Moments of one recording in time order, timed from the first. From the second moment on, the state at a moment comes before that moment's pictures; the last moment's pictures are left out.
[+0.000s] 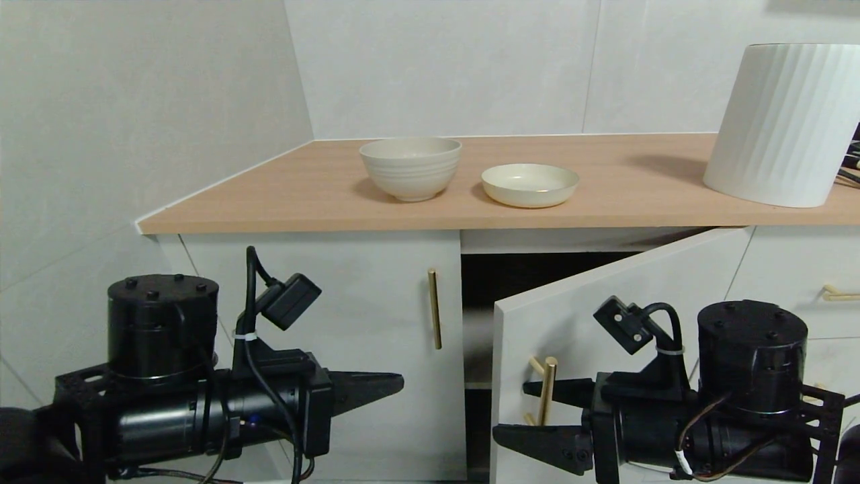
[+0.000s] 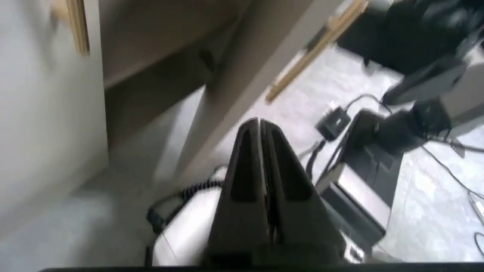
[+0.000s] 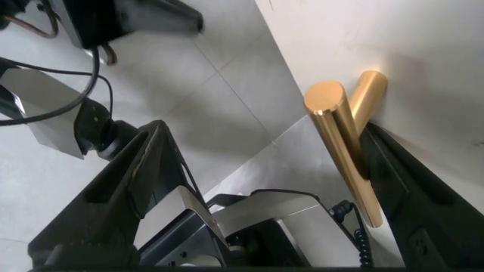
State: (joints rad) left arm -0.46 1.54 -0.50 -0.62 -0.60 -0.27; right arm 0.74 1.70 -0.45 -0.97 0.48 0.40
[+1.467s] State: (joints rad) left arm -0.70 2.09 -0.66 -1.20 -0.40 -0.39; right arm 0.68 1.66 -0.41 -0.97 0.48 0.38
